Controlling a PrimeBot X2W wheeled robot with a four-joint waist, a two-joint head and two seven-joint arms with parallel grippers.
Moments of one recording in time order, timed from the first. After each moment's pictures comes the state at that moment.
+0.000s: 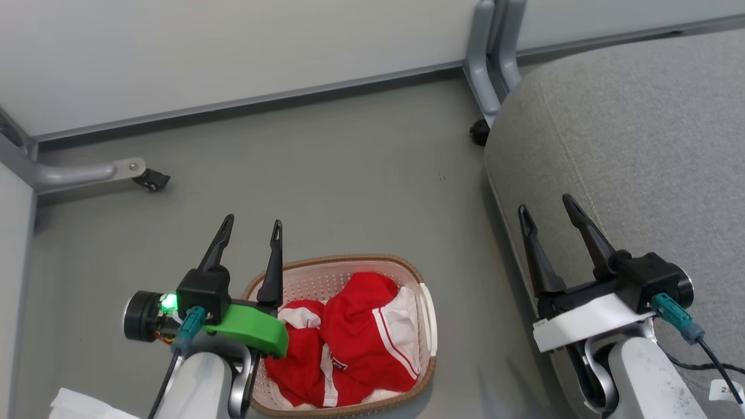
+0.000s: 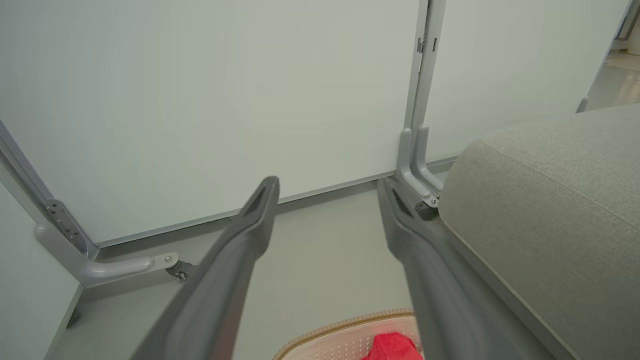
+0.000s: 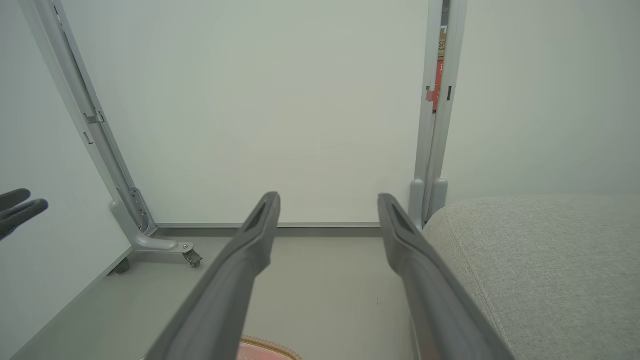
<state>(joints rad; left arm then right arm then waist) -0.24 0.05 -0.20 0.34 -0.11 -0.04 -0.26 -0.17 -0.05 0.11 0.11 0.17 0.13 -0.26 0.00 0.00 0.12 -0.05</state>
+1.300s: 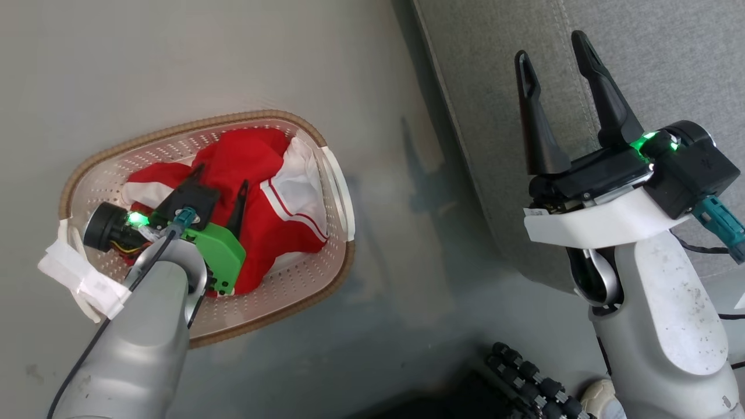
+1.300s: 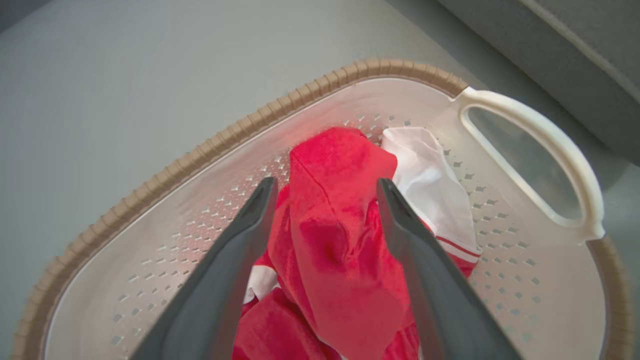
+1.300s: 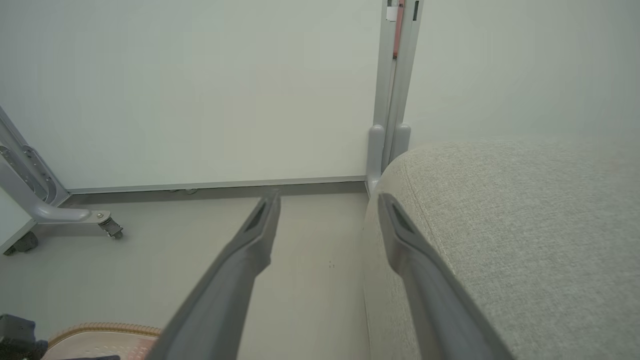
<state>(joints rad) -0.71 0.17 -0.35 0.97 -0.02 -0.12 -0.26 -0.48 -0.05 0.16 -0.04 0.22 0.13 -0.26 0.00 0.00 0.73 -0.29</state>
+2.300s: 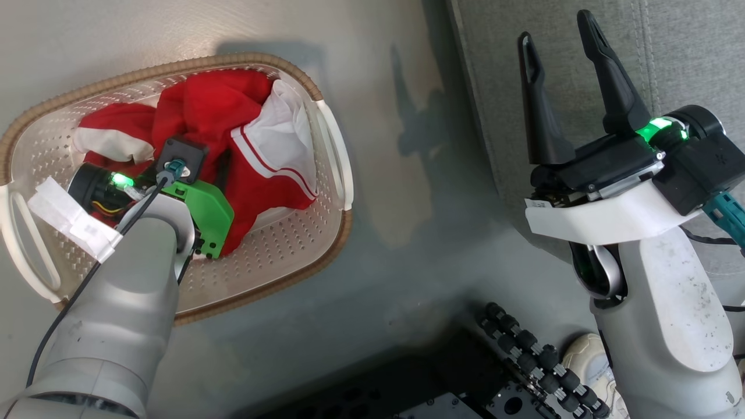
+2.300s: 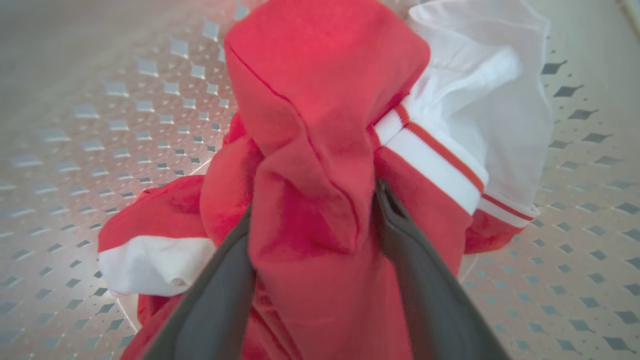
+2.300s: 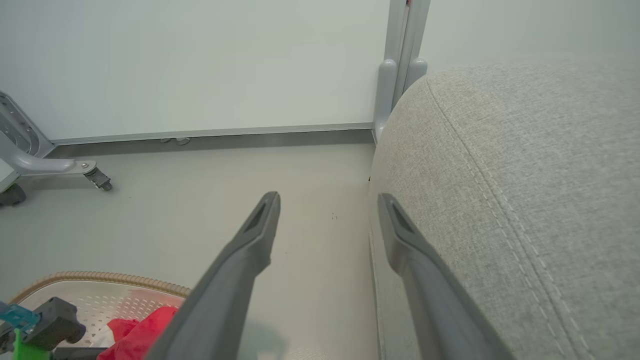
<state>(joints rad) -0.94 0.14 -0.42 1.24 -0.05 -0.13 -0.26 -0.51 -0.05 0.17 -0.08 0.22 0.13 -0.26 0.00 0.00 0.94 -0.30</state>
